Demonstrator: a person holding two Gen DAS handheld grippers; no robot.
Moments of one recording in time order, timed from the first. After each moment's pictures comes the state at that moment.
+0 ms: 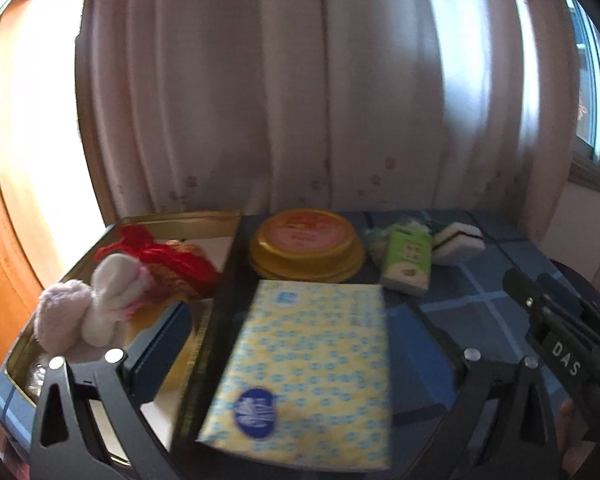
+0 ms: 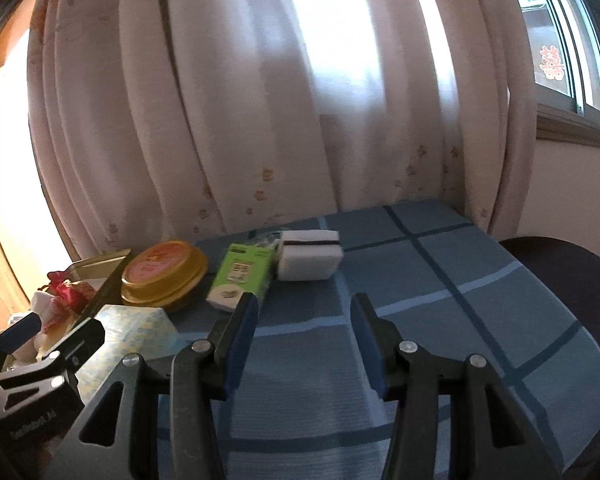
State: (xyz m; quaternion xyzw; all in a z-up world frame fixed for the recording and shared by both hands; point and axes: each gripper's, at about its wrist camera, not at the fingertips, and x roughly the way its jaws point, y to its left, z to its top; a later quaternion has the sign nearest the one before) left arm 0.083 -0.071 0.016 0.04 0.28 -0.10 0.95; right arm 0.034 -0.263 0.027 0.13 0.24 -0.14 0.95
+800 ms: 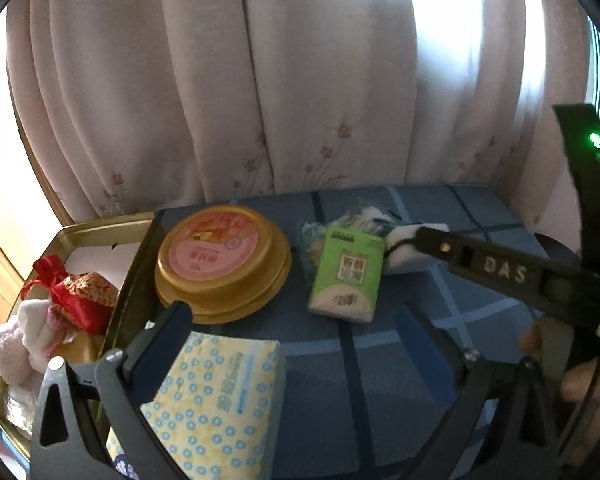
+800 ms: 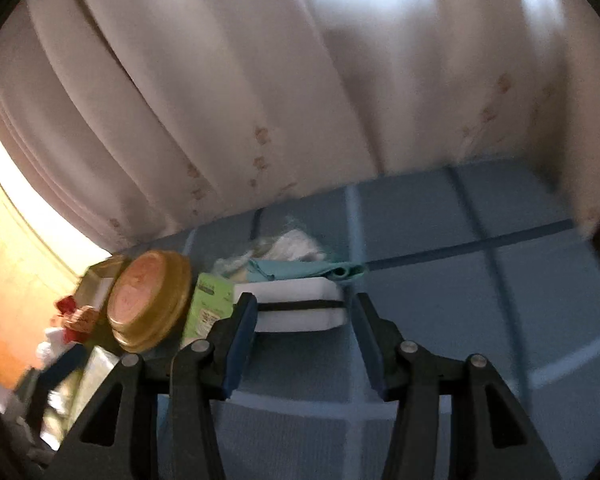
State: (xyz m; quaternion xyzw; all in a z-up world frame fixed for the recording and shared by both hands) left arm 0.138 -0.160 0.018 0.08 0.37 -0.12 0.92; right arm 0.164 -0.347 0.006 0.23 0.38 0.03 0.90
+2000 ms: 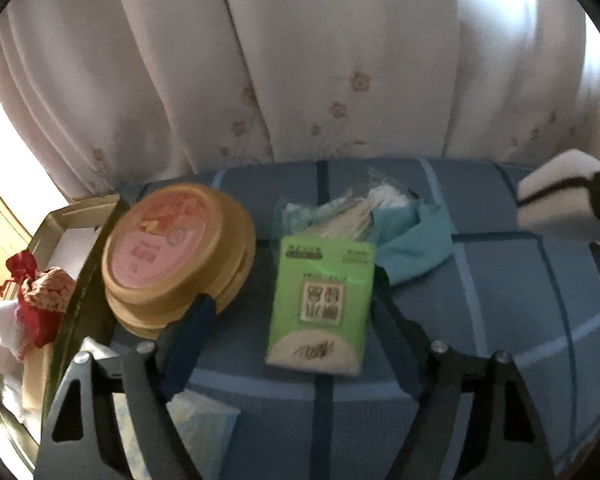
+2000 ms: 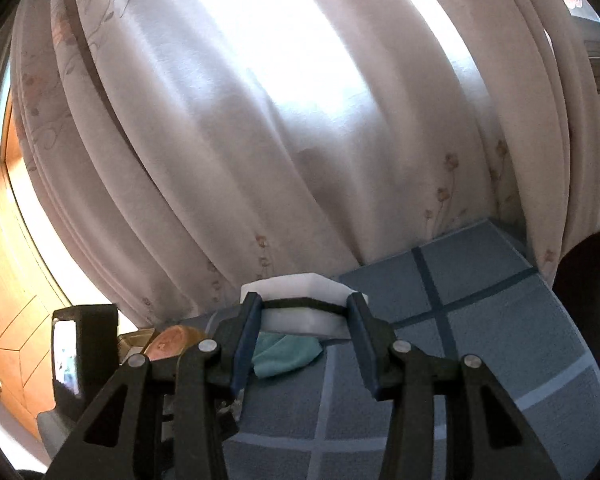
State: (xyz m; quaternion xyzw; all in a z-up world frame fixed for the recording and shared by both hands) left arm 0.195 -0.211 -0.016 0.09 0.44 -0.04 0.89; right arm 0.097 -0.393 0.019 0.24 0.20 0.01 0.95
